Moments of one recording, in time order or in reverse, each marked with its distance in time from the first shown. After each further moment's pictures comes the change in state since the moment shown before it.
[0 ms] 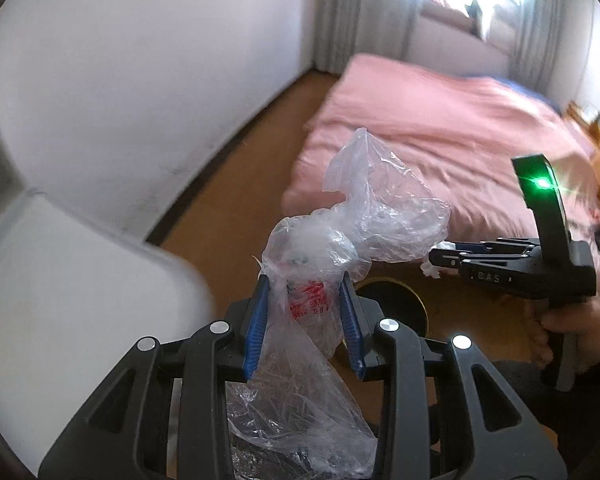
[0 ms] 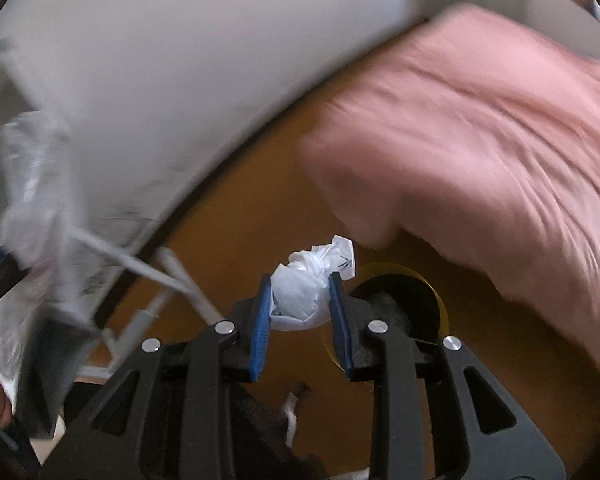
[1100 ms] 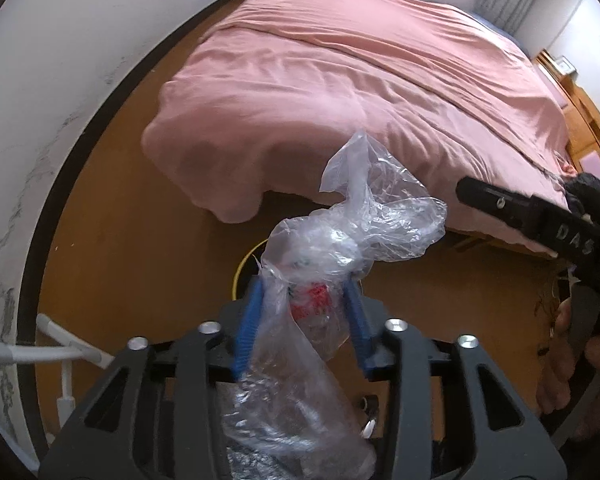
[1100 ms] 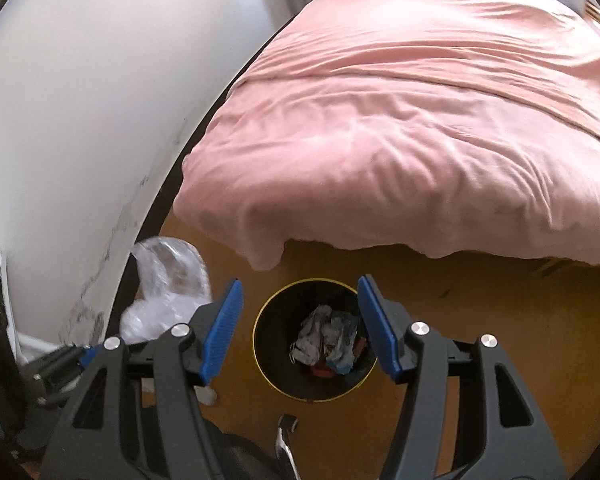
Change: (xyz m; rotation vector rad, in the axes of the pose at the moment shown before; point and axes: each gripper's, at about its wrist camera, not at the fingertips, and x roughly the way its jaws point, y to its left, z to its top) left arm 0.172 -0.117 0.018 0.063 0.282 -0.221; right arm -0.024 -0.124 -0.006 0.354 -0.192 -0.096
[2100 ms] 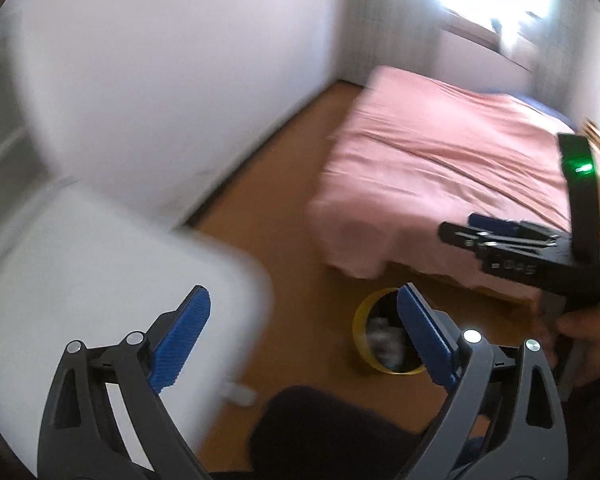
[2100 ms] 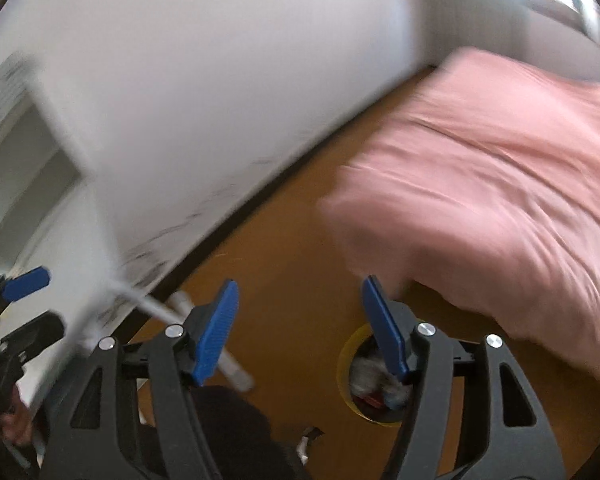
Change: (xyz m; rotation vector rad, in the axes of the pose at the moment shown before) left arm -0.244 0.126 -0.118 -0.189 -0.360 0.332; right arm -0.063 0.233 -0.051 -0.518 -0.049 0.330
